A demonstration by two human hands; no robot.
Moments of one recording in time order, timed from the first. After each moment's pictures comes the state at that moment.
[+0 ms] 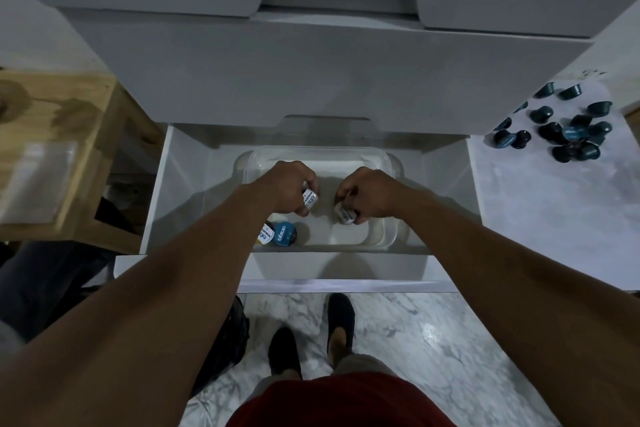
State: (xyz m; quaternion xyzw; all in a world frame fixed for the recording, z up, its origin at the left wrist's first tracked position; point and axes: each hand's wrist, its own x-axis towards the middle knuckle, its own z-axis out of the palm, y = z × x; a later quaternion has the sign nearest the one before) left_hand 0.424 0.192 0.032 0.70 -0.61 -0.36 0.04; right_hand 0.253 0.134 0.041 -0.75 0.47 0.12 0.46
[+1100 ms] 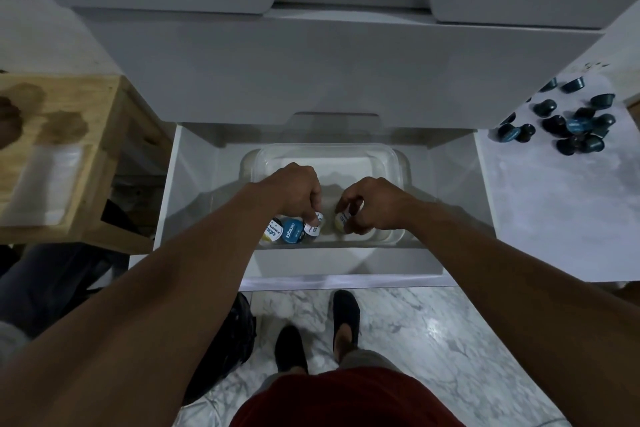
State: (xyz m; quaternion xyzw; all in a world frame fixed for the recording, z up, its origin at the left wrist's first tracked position) left_hand 0.427 0.198 0.039 0.67 -0.64 -0.37 -0.04; right_hand 0.249 0.154 0.036 -0.76 0.44 0.12 0.45
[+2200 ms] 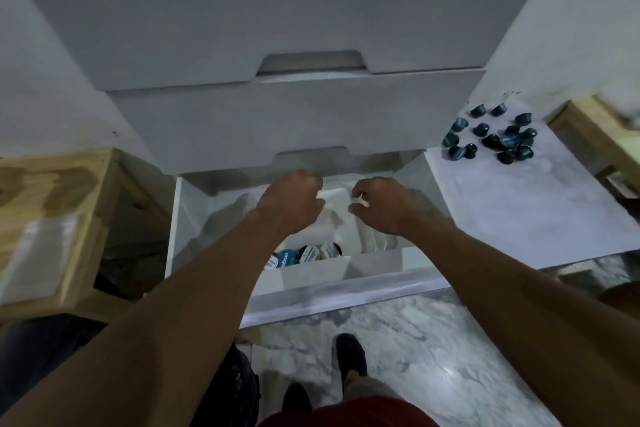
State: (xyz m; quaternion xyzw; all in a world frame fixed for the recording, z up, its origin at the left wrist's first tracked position) left_hand 0.407 0.205 0.085 0.67 -0.73 -0.13 0.05; right_hand 0.226 0.171 0.083 -0.81 0.55 0.00 0.21
